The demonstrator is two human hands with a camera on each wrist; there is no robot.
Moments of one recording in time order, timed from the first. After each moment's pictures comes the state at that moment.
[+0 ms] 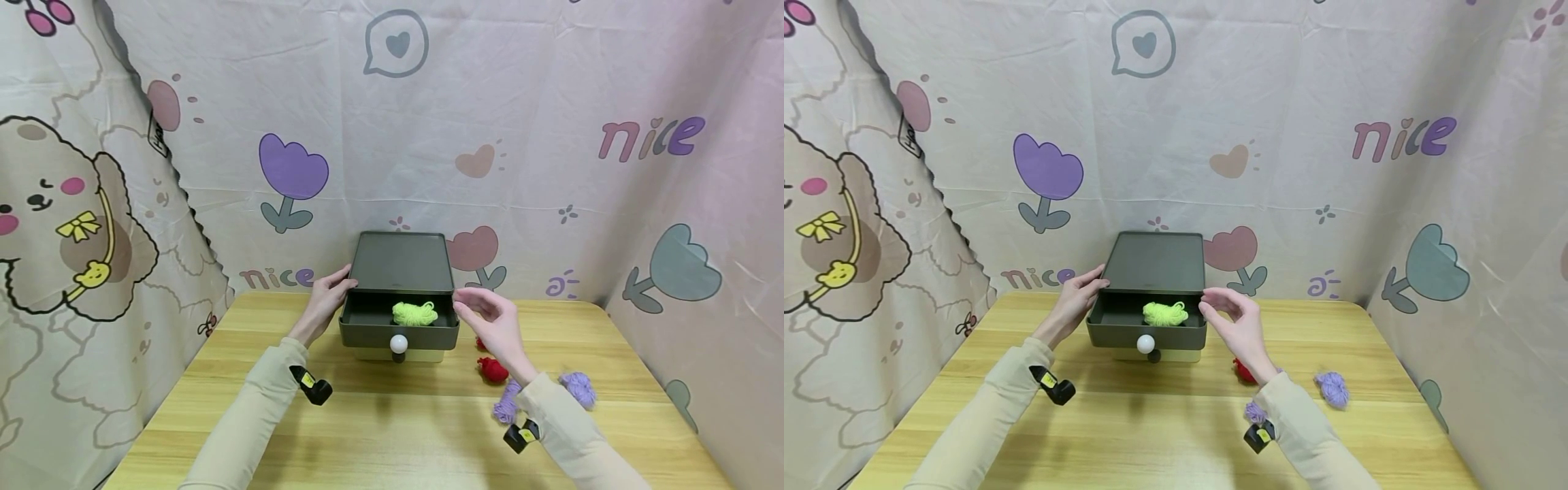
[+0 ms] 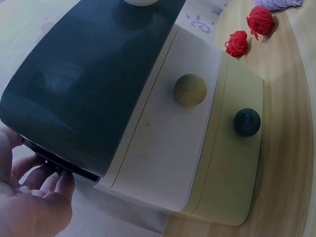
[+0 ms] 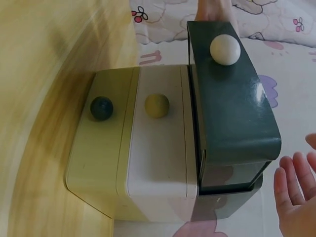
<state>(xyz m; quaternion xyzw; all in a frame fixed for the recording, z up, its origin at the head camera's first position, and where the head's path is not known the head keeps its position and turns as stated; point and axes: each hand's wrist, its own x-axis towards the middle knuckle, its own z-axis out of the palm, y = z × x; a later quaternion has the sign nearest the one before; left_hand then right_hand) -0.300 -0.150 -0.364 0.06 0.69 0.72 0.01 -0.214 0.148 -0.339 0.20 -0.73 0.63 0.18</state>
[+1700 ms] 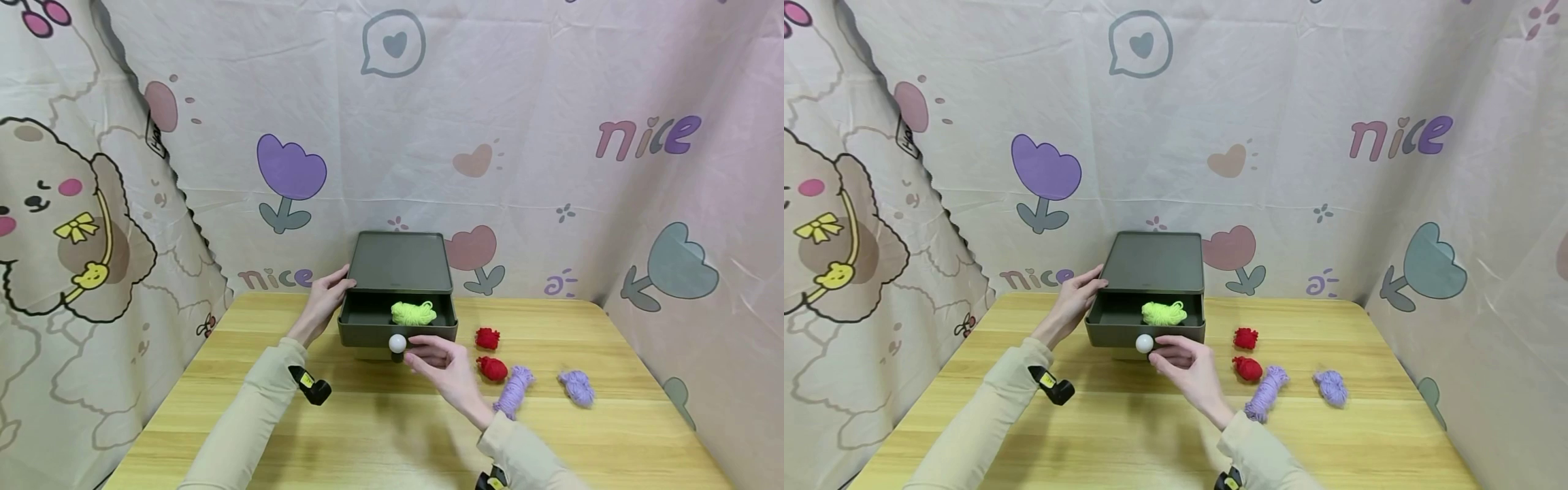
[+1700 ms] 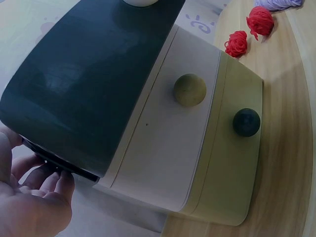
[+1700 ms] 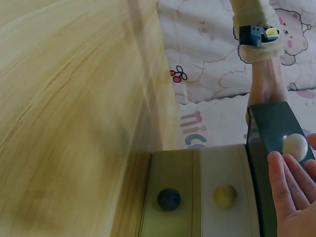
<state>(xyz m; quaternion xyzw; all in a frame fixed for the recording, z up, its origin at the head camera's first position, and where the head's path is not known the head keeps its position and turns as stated) -0.300 -0.150 -0.364 0.06 0.69 0.72 0.01 -0.178 0.092 -0.390 0.21 -0.70 0.68 0.03</state>
